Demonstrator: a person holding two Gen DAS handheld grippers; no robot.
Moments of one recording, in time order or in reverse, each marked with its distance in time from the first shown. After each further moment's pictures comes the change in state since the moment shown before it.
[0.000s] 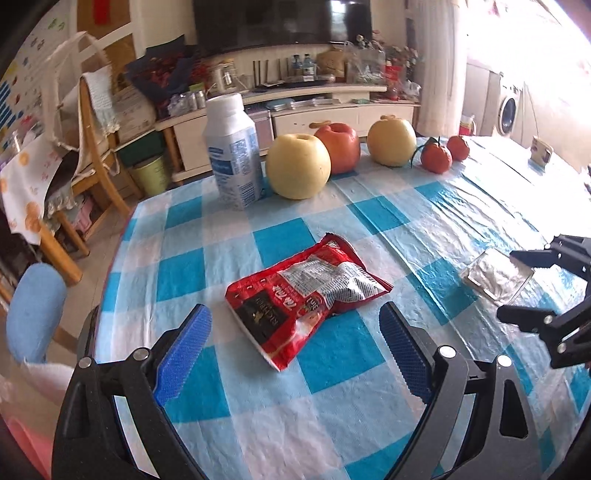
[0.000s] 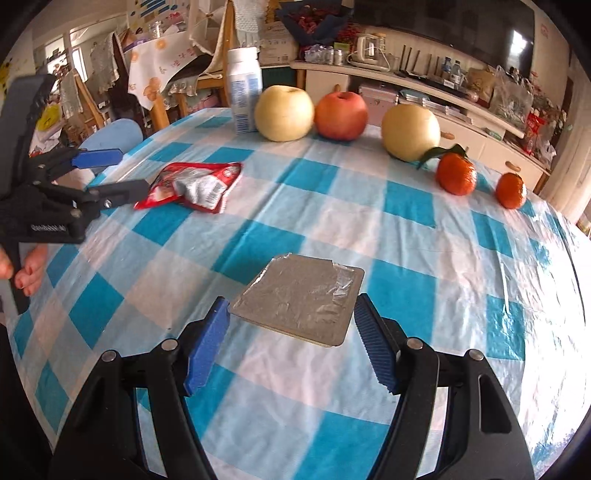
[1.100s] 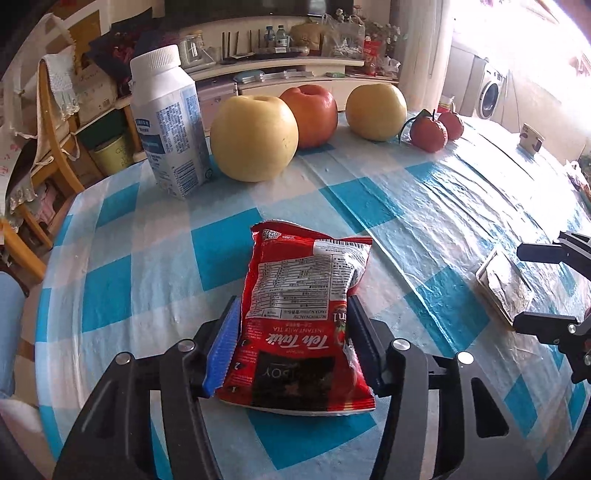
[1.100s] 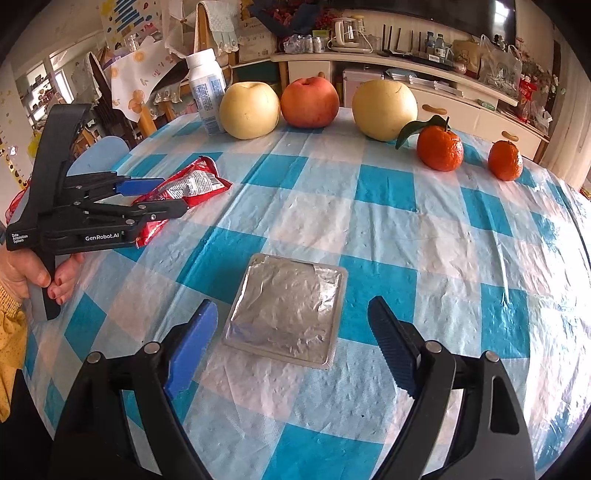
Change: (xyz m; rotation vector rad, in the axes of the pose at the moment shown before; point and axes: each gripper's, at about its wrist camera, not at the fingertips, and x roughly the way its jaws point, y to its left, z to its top) left arm 0.061 -0.015 0.017 -0.017 0.101 -0.121; right arm 0.009 -0.027 0.004 0.088 0.037 0.030
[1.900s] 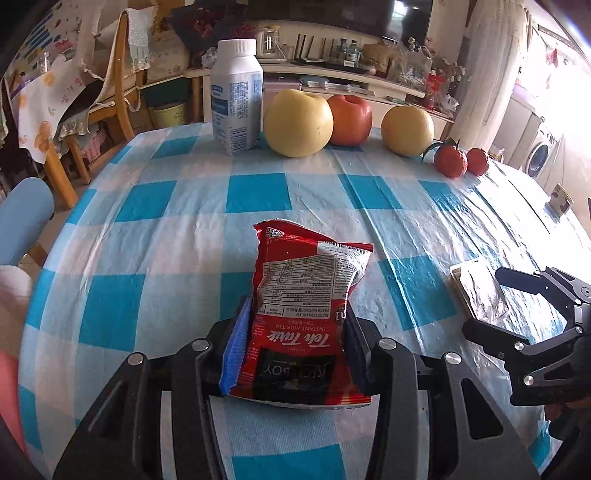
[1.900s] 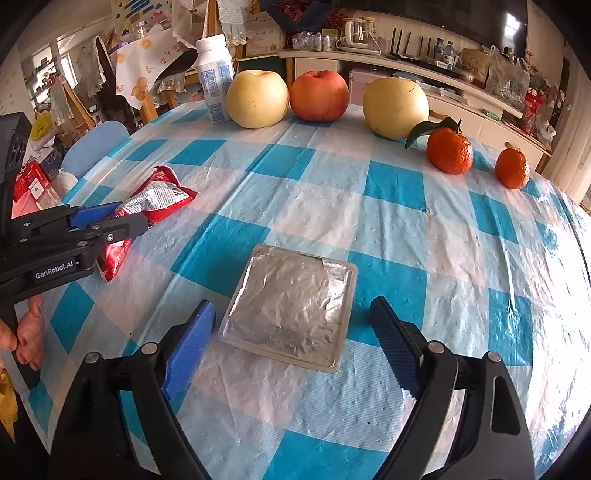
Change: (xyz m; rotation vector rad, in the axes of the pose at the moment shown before) left arm -0.042 -0.024 -0.047 -0.274 -0.038 0.112; right arm 0.010 0.007 -0.004 -0.059 0.008 -0.024
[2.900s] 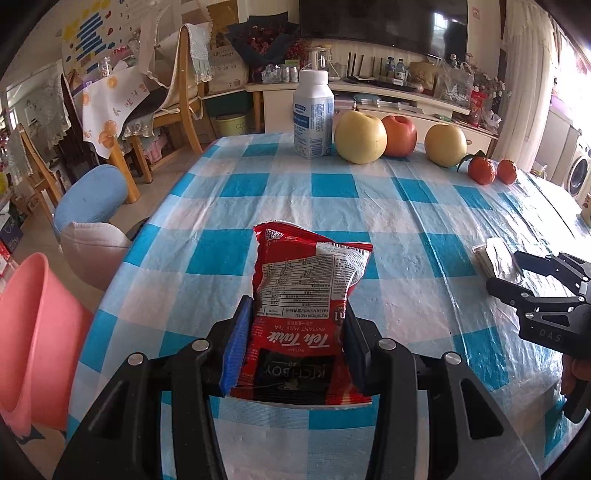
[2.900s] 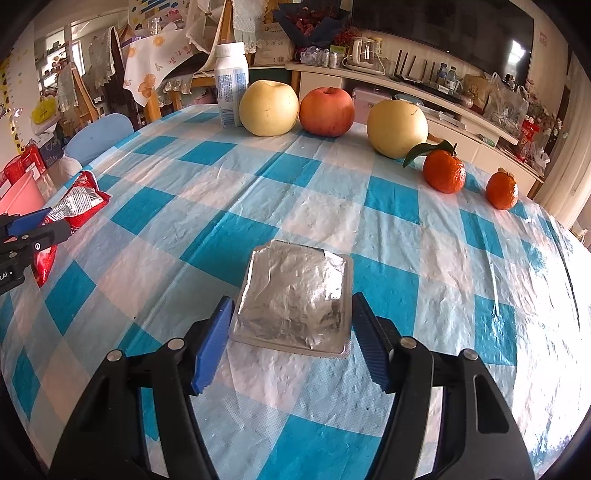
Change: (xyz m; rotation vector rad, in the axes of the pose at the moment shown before) left arm -0.076 0.017 -0.046 -0.058 -0.072 0.218; right arm -0.011 0.013 -0.010 -0.071 -0.060 -0.052
